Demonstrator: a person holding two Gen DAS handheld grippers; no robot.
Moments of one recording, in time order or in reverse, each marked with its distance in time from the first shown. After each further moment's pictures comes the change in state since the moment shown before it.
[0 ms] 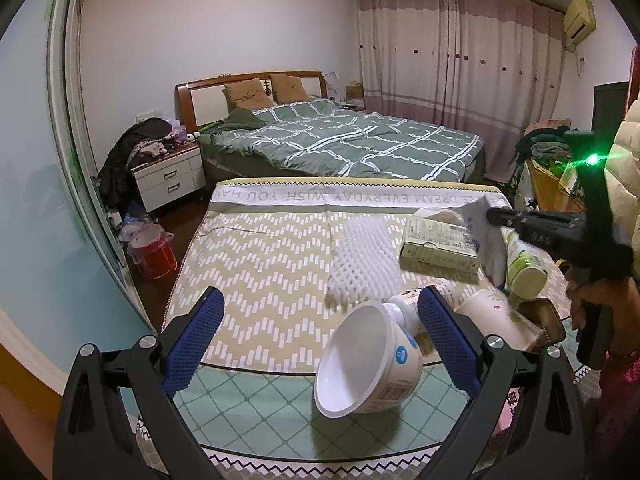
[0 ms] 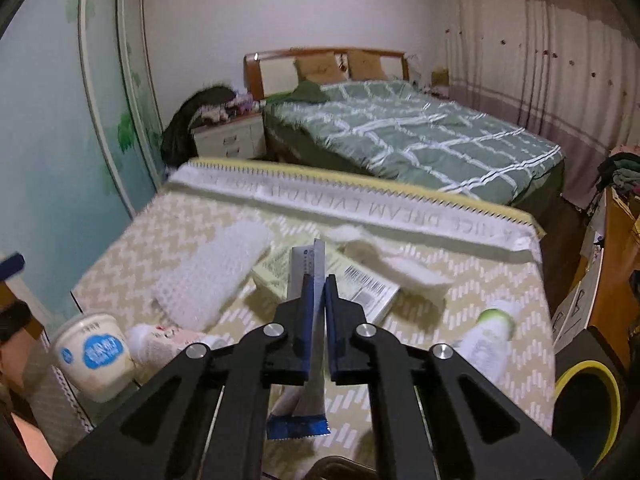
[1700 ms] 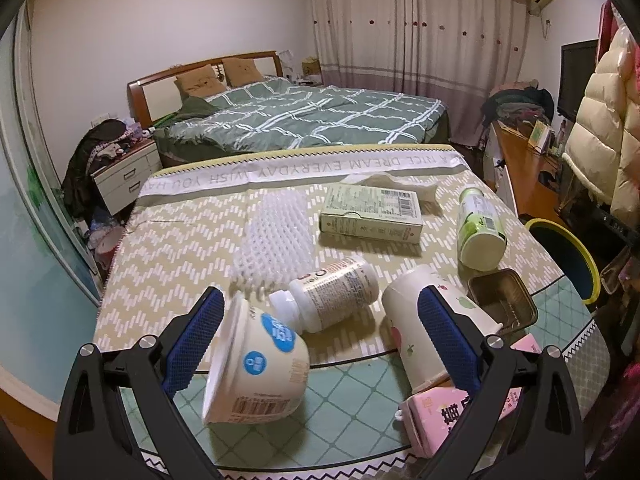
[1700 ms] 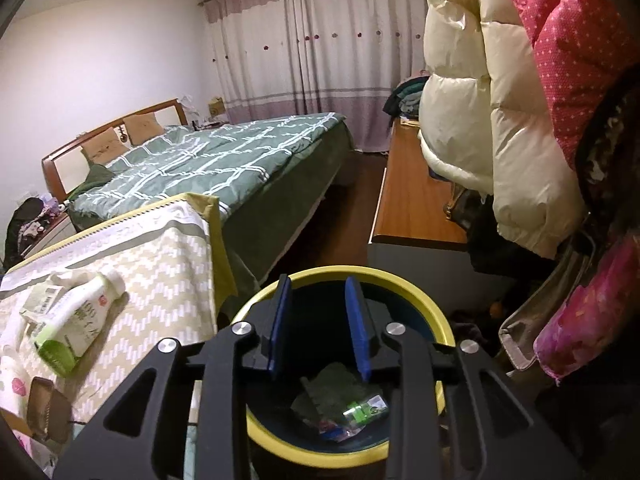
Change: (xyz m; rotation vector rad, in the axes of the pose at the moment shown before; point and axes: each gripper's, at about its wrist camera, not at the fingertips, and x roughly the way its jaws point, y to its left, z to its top) left arm 0.039 -0.083 -0.008 0.109 0.094 -0.111; right arm -0.143 -0.231 -0.142 0.473 -0.127 -0.604
